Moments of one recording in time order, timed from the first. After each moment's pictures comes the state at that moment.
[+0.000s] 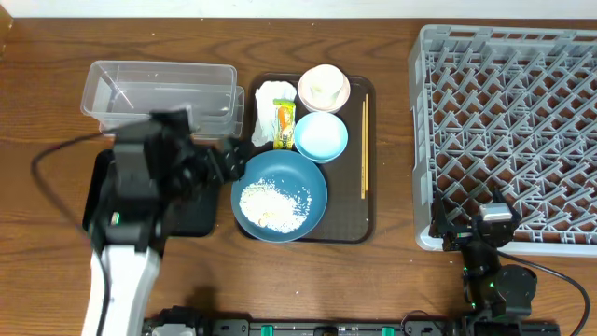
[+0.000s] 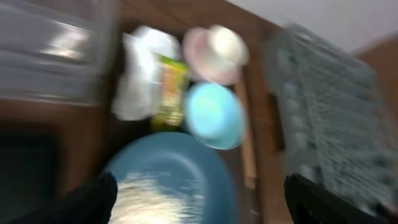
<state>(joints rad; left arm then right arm) -0.03 1.06 0.93 -0.56 0.52 -0.37 -0.03 0.01 0.01 -0.06 -0.10 -0.05</state>
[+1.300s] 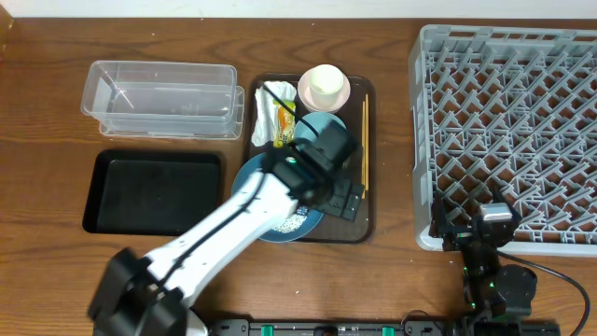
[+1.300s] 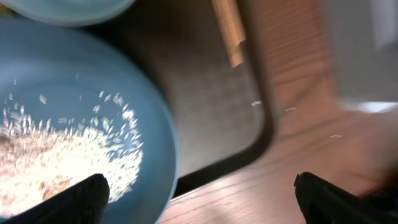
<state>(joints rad) -0.77 1.64 1.26 -0.90 0.08 -0.44 -0.03 0.01 0.01 -0.06 -0.10 -0.05</state>
